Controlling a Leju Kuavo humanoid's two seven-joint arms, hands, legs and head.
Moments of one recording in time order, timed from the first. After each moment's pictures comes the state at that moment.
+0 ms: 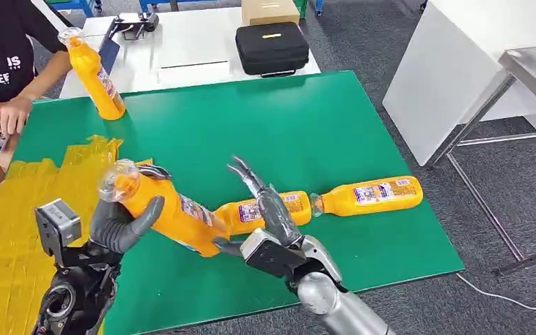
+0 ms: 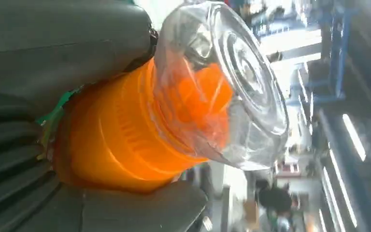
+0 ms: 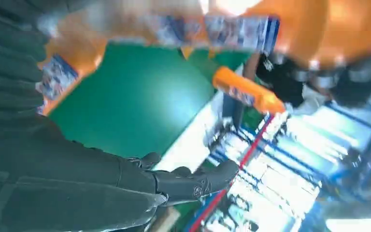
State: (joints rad) left arm -0.12 0.07 -0.34 -1.78 0.06 -0.08 -0.22; right arm -0.21 -0.02 0.68 -1.54 0.34 -0.32 -0.26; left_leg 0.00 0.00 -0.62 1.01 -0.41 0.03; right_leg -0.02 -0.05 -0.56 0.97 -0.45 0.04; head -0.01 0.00
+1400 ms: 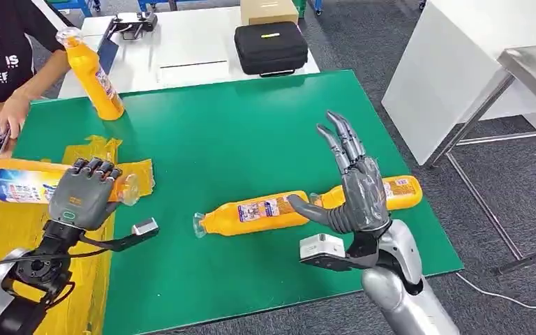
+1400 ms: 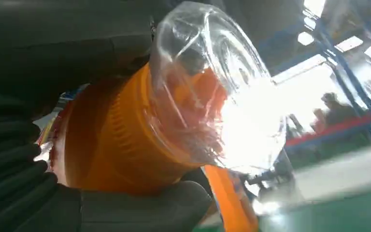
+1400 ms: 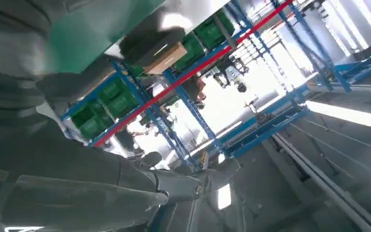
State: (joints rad) left arm -0.34 0.46 -0.53 -1.50 -1.57 0.20 0.02; right arm -0.12 -0.22 0.42 -1.88 0.77 -0.45 -0.21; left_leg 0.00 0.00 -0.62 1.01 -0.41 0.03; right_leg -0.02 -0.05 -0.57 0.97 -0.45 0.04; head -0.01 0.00
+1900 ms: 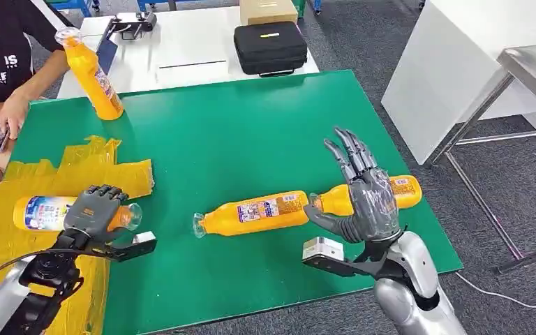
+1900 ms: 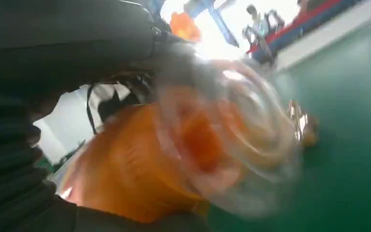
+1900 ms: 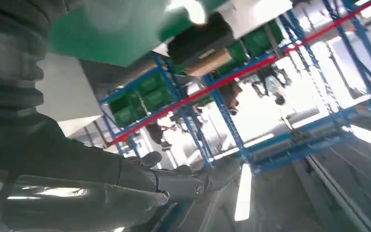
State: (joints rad) left arm -0.36 0.33 -0.41 -1.16 -1.53 0.09 -0.08; right arm -0.03 -0.25 0.35 -1.92 0.89 -0.36 -0.13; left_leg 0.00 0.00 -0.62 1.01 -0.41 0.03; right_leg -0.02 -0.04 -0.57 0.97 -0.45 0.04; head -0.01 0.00
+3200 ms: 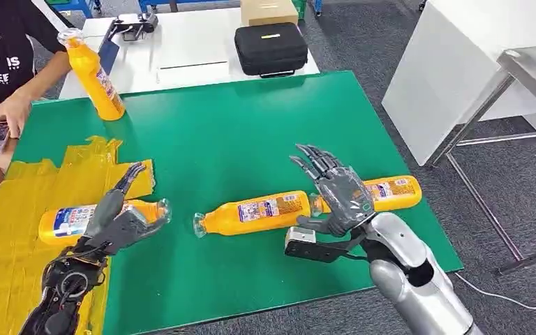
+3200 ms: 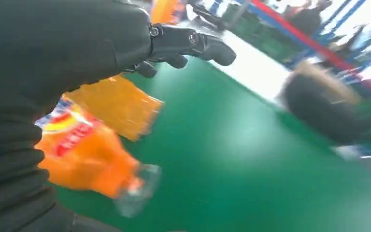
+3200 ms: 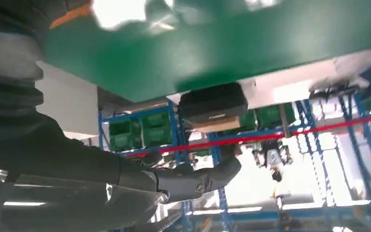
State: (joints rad) left arm -0.19 0.13 -0.19 -1.42 -0.59 0.00 -0.33; right arm -0.20 -0.32 0.47 -1.77 0.92 -0.05 -0.09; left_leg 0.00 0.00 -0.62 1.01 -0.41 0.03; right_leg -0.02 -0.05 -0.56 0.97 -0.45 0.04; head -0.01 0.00
